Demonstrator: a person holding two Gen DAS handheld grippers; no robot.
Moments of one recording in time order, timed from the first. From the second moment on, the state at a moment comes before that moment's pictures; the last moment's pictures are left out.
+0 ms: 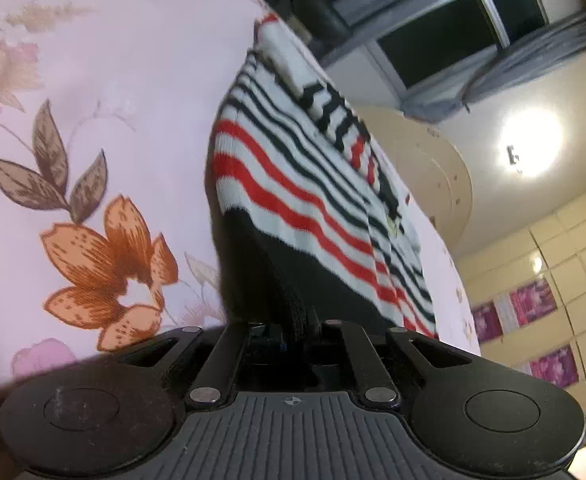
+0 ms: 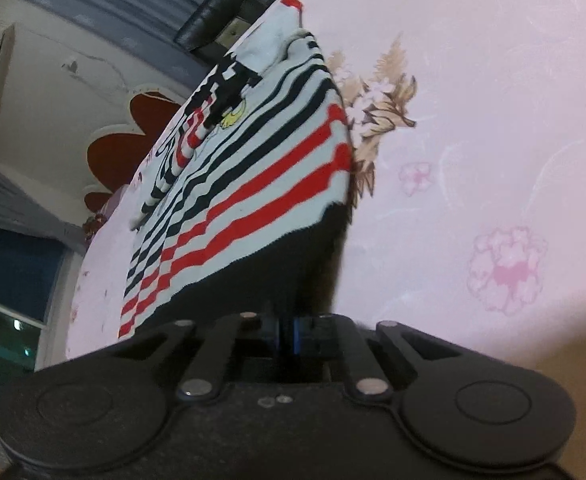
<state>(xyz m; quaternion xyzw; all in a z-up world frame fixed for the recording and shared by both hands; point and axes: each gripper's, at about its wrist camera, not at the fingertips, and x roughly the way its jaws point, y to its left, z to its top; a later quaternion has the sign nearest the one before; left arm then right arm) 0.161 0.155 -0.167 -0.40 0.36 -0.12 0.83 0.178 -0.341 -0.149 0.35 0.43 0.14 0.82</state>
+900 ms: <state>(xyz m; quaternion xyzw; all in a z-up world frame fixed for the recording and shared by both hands) 0.501 0.164 -0.074 -0.32 0.30 -0.07 0.89 0.509 -0.335 -0.064 0.31 0.35 0.16 0.87</state>
